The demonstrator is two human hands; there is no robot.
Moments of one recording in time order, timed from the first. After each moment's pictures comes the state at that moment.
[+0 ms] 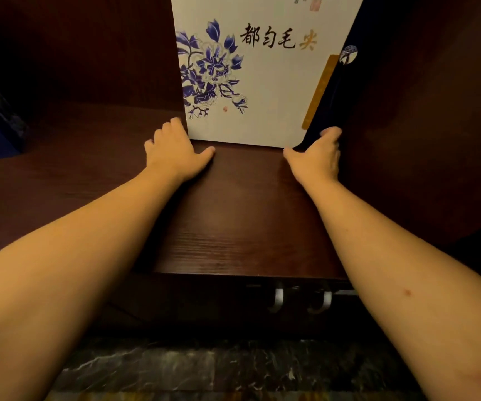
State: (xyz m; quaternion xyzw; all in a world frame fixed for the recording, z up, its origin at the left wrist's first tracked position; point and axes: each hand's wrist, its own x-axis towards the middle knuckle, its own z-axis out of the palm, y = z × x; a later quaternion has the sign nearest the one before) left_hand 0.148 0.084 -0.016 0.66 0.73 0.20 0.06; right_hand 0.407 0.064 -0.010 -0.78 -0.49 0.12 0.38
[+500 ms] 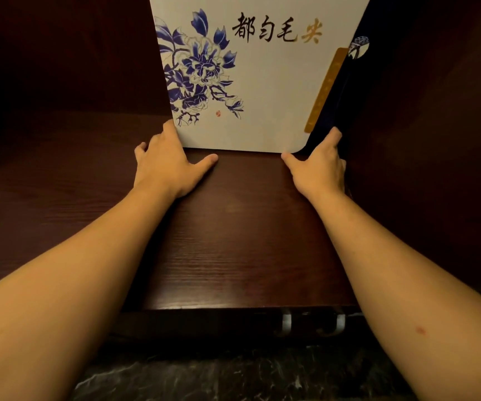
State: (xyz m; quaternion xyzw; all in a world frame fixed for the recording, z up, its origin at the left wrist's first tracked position) left_hand 0.146 0.099 -0.034 0.68 0.68 0.27 0.06; right_hand 0.411 0.078 -0.031 -0.78 -0.52 0.05 0.35
